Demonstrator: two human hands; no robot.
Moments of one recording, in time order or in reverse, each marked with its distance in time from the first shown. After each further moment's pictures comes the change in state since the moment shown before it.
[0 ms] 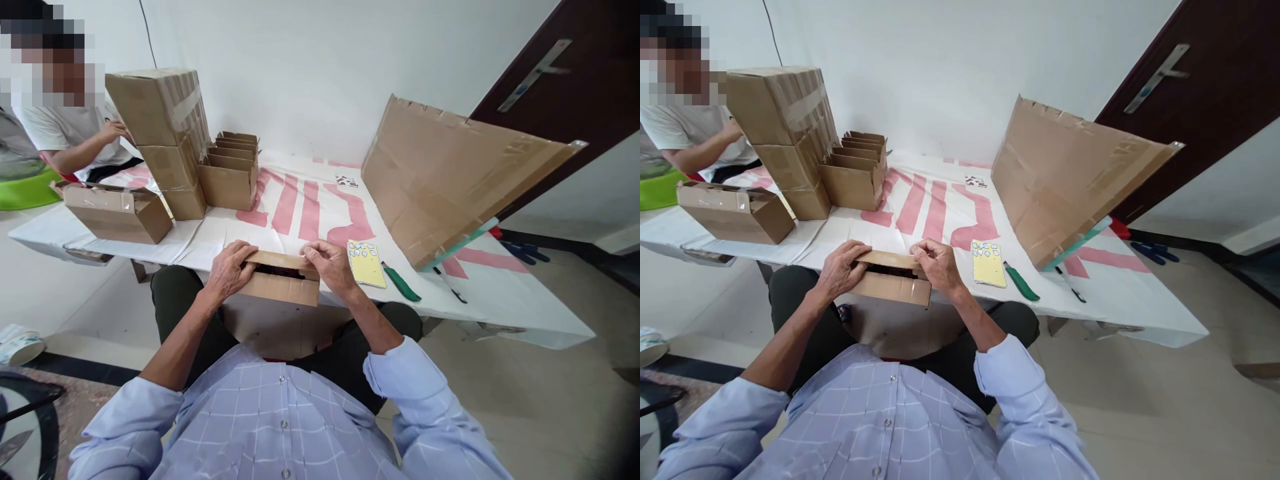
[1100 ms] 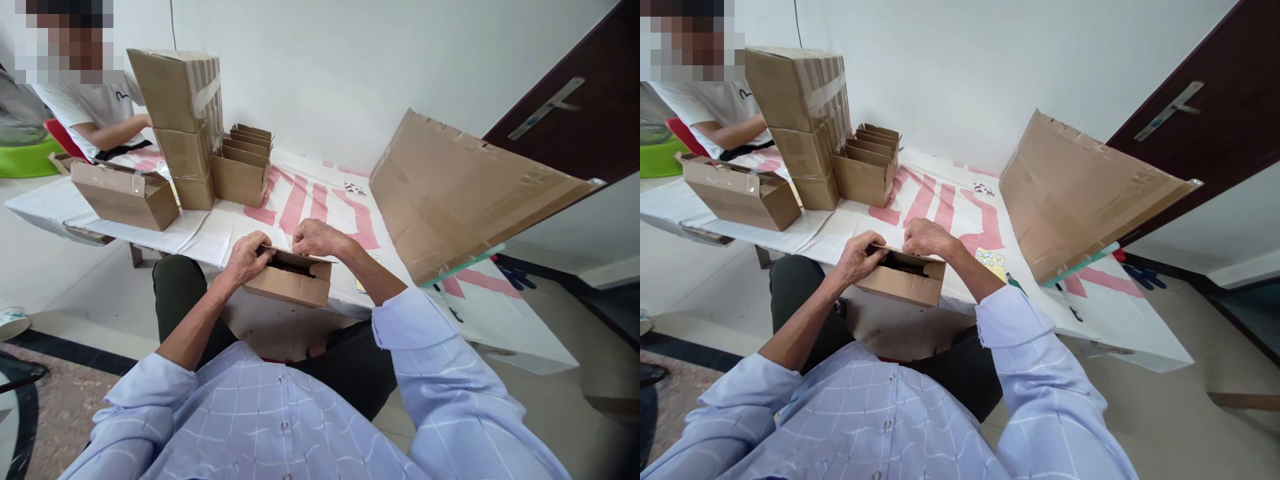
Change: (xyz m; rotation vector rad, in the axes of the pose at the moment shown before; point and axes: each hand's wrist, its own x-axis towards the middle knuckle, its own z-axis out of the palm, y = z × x) left_hand 0.028 0.009 0.010 -0.279 0.073 -0.130; right_hand 0.097 -0.069 0.028 -0.818 -0.644 0.188
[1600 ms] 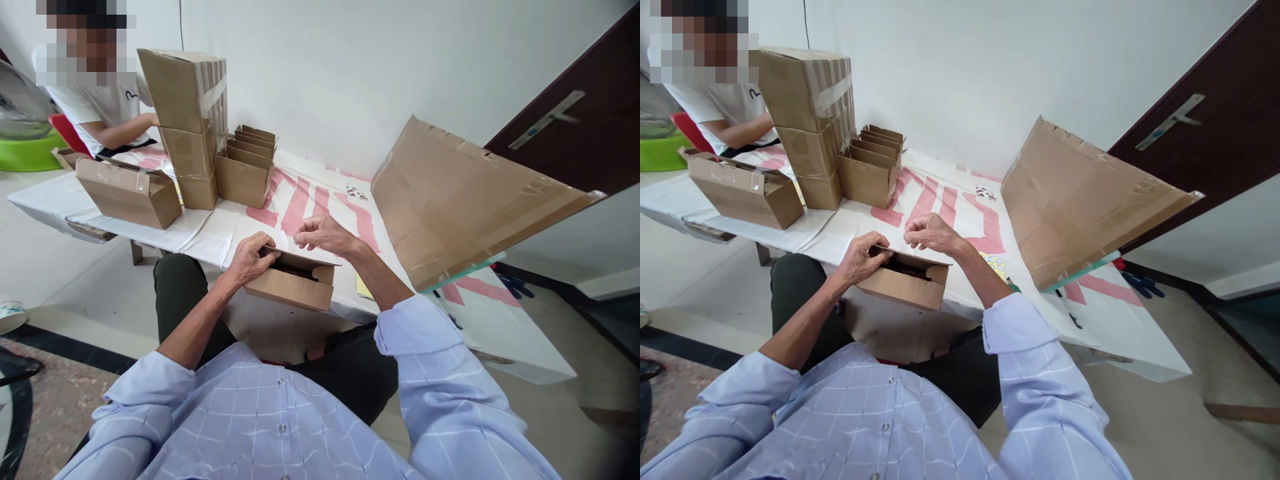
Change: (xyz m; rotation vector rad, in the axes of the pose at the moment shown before) left_hand 0.002 -0.001 0.002 -0.069 -0.005 0.001; right_hand -0.001 0.020 -0.001 0.591 0.067 -0.105
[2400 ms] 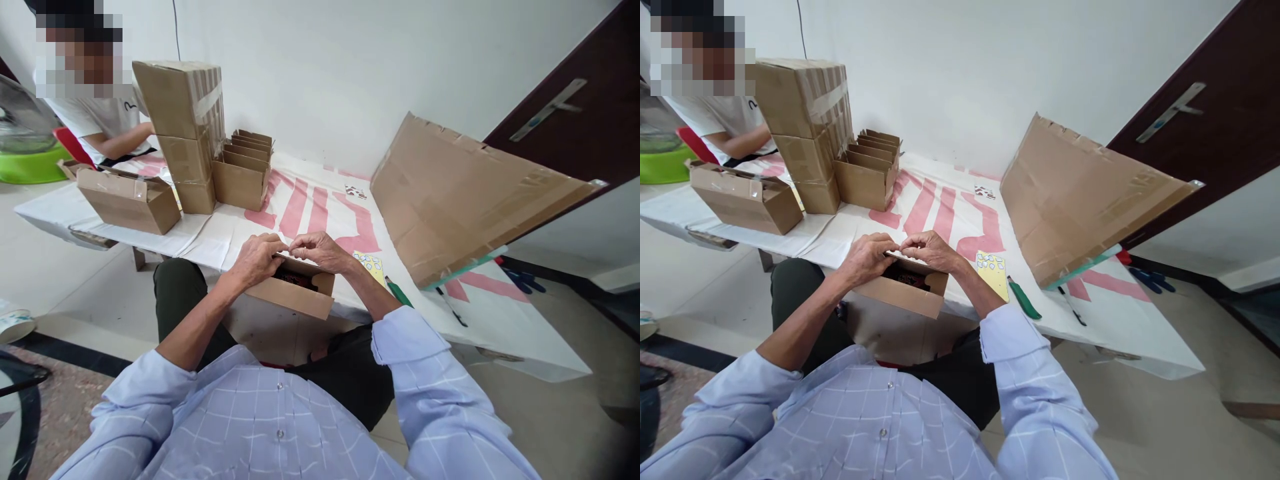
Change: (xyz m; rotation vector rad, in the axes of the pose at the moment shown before) left_hand 0.022 0.040 -0.006 0.383 -0.308 0.058; right_hand -0.004 0.058 0.012 0.090 -0.072 -0.313
